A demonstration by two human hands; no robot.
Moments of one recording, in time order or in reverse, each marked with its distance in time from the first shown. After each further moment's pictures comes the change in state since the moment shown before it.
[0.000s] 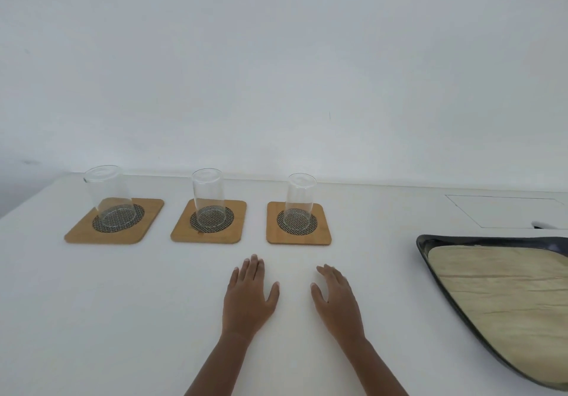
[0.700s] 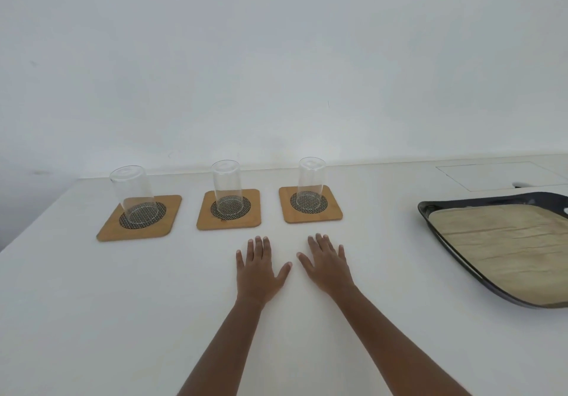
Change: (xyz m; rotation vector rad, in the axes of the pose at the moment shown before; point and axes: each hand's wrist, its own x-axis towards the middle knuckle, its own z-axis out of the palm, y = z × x) left_hand -0.008 -0.037 -0.030 0.060 -0.164 0.036; right_hand 0.001 -0.045 0.039 -0.377 -0.161 0.002
